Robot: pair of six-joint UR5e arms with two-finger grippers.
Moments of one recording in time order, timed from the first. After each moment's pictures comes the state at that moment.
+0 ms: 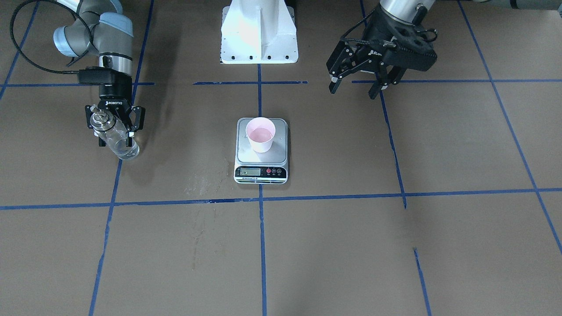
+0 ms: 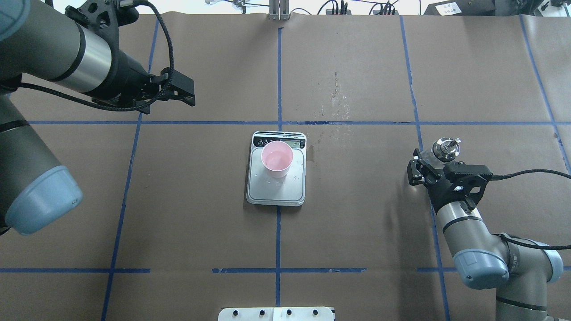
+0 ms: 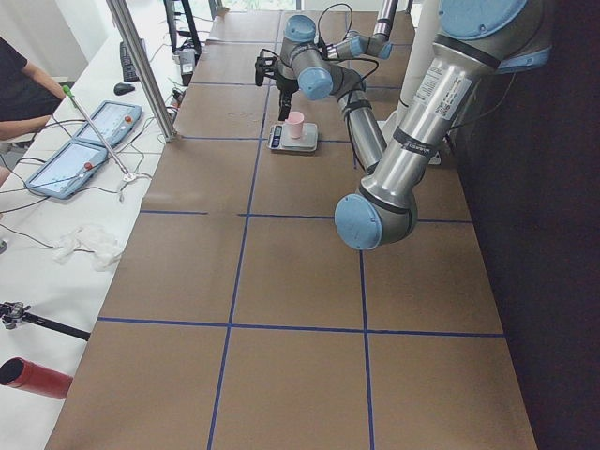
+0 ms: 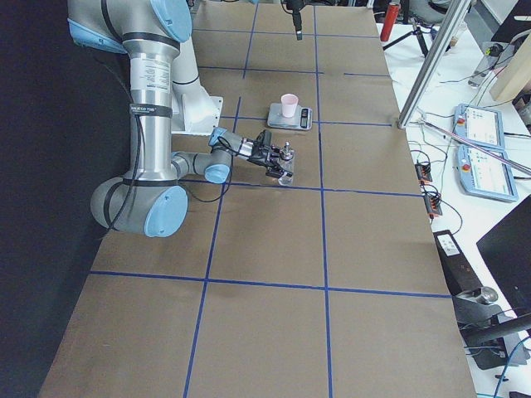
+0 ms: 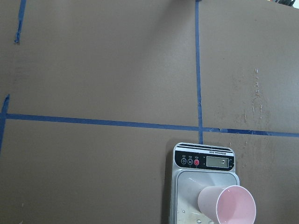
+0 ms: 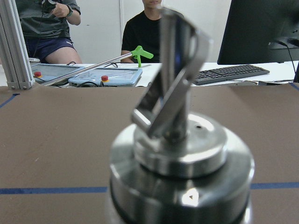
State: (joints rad) left arm -0.82 -2.09 -2.10 -1.54 -2.05 -1.18; right arm 0.24 -1.62 1.80 -0.81 0.62 1.36
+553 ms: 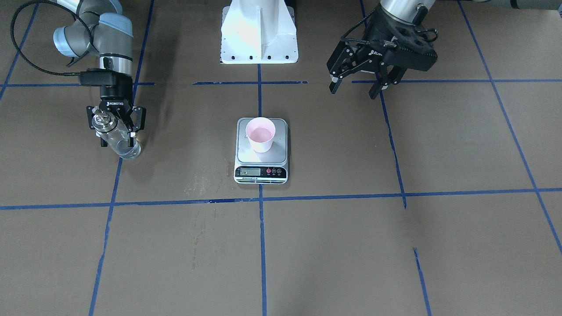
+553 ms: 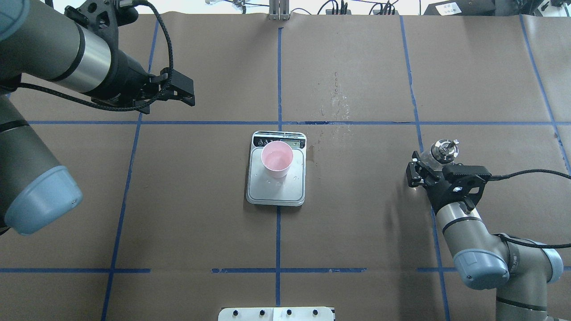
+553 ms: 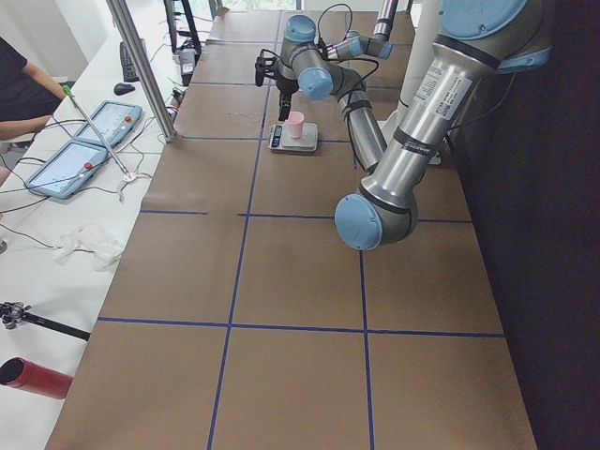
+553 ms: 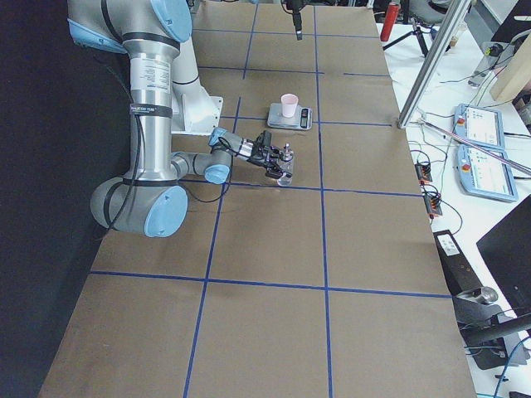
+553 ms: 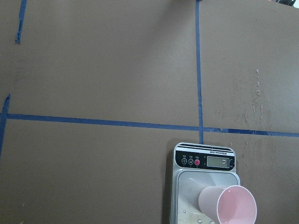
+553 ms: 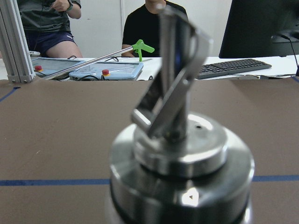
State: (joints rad) left arm -0.82 -2.09 -2.11 -1.54 -2.05 -1.18; right arm 0.24 -1.63 1.80 -0.81 0.64 1.36
